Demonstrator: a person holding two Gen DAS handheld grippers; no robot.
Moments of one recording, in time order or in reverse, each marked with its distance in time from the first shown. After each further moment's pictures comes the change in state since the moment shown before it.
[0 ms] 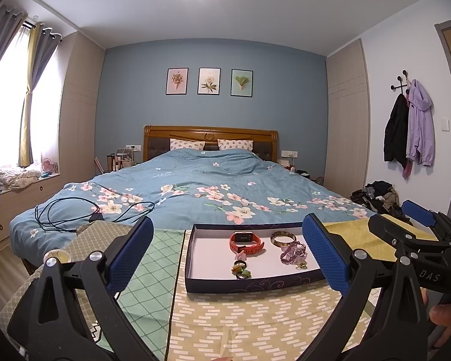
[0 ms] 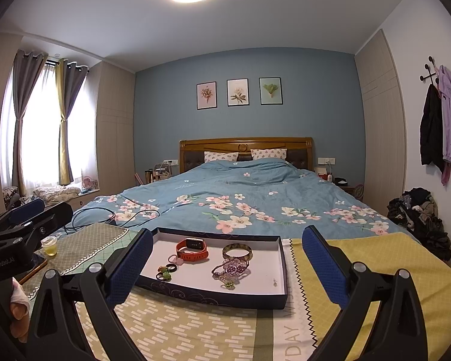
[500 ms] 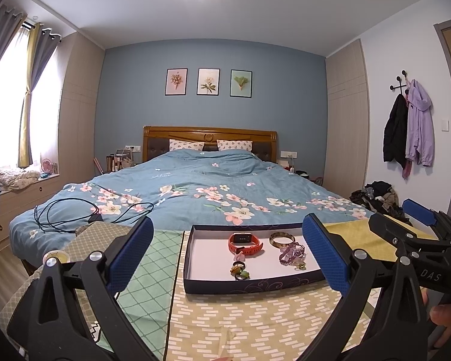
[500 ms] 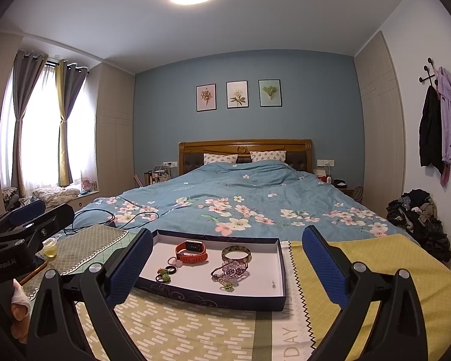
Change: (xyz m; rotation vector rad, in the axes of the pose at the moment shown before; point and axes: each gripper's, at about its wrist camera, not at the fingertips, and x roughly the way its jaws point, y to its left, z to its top) left arm 0.000 0.000 0.000 0.000 -0.003 -0.004; right arm -0.001 -0.003 0.002 0.004 -0.012 -0.005
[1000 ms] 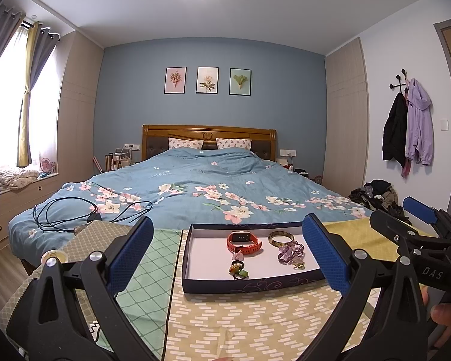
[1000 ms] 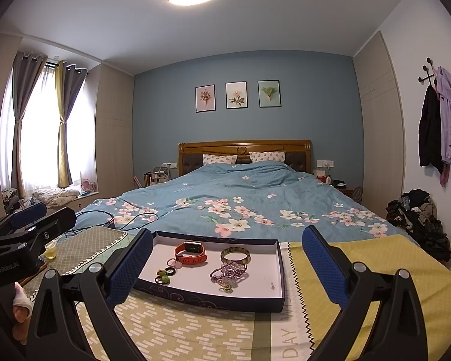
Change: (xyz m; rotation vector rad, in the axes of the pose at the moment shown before) left arm 0.001 -0.001 0.001 -0.001 0.006 -0.006; right arm 0.000 -0.002 0.002 0.001 -0.006 -0.002
